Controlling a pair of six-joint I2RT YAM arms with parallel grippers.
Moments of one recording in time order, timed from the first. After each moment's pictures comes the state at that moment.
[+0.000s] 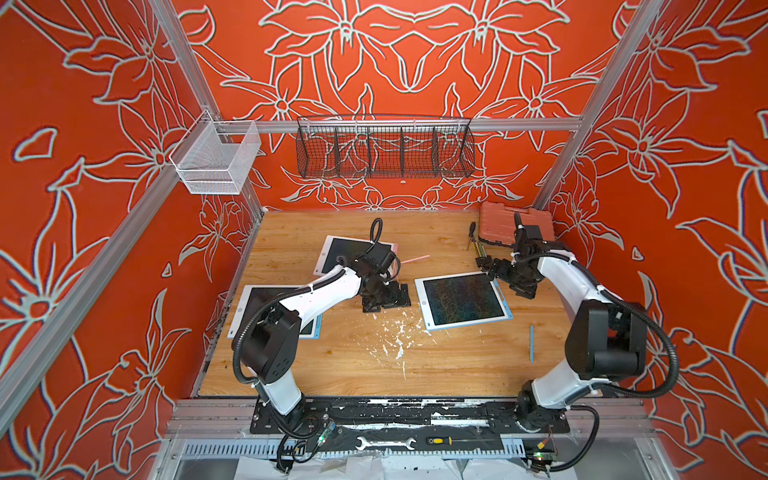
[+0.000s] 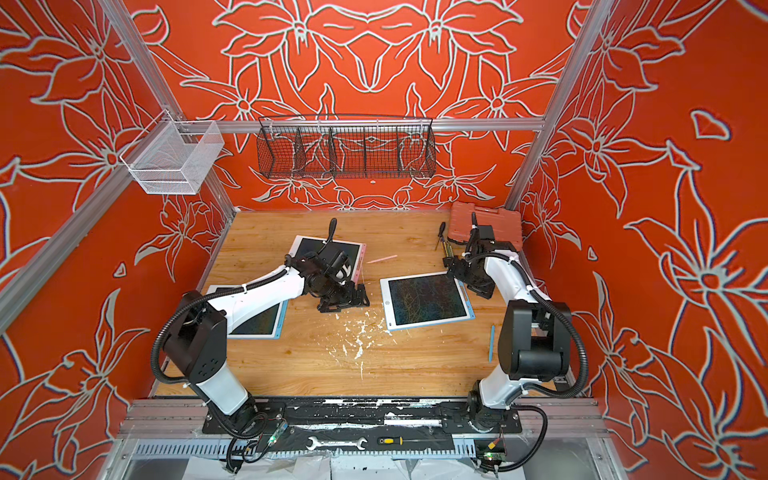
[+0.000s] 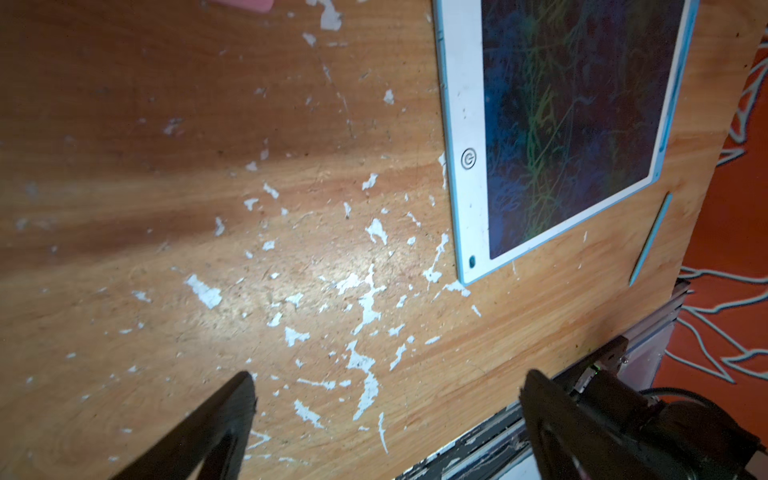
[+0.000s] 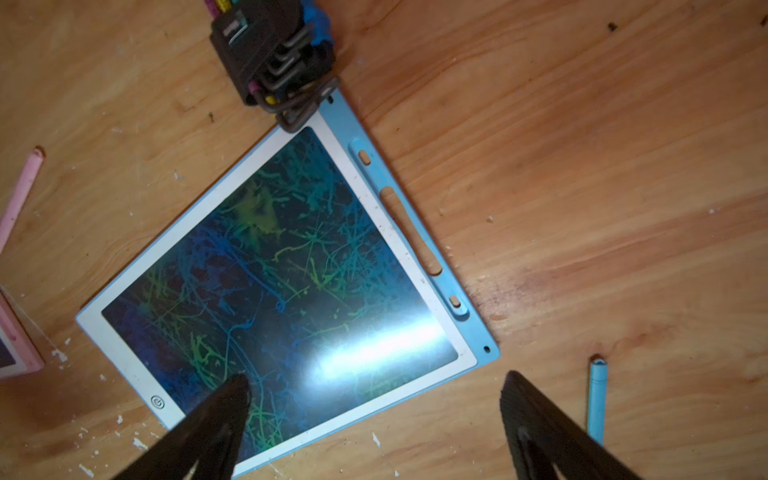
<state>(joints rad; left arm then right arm) -0.58 1.71 1.27 -0.75 0.33 -0.66 -0.06 1.62 1.24 -0.92 -0.07 0.46</state>
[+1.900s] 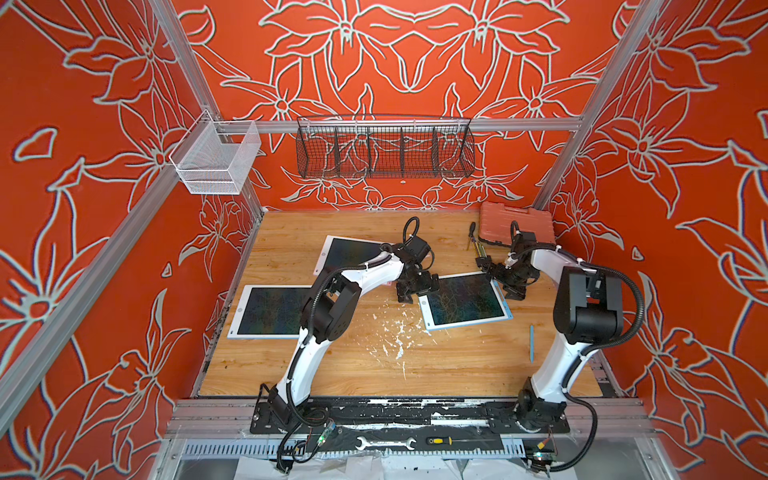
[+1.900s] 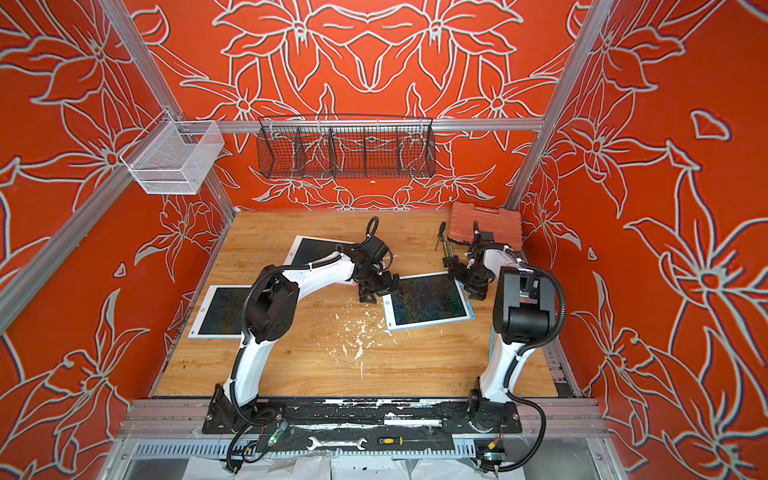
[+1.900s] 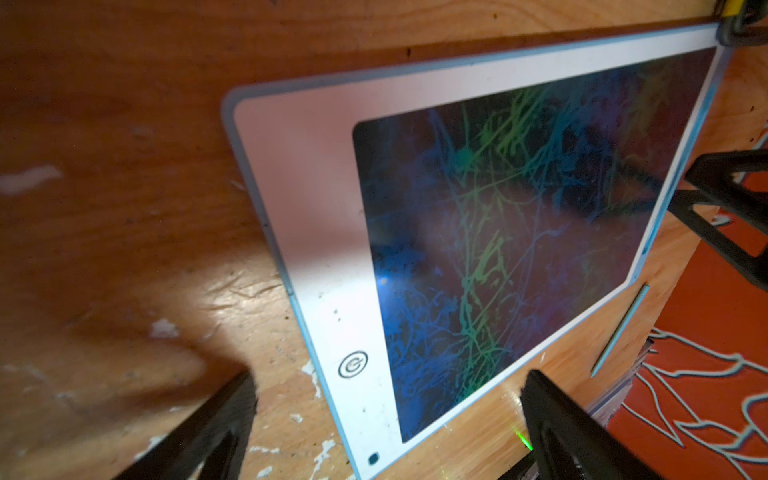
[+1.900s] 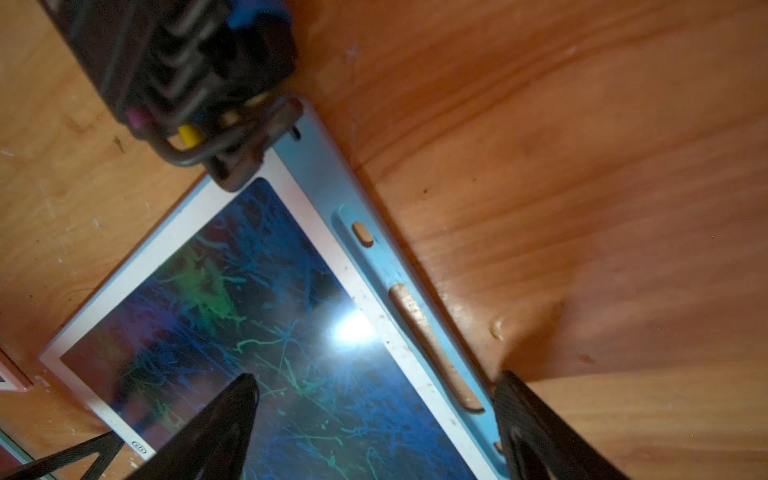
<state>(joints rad) -0.65 2.22 1.75 -0.74 0.39 -0.79 -0.14 1.88 1.27 -0.82 -0.25 0.38</state>
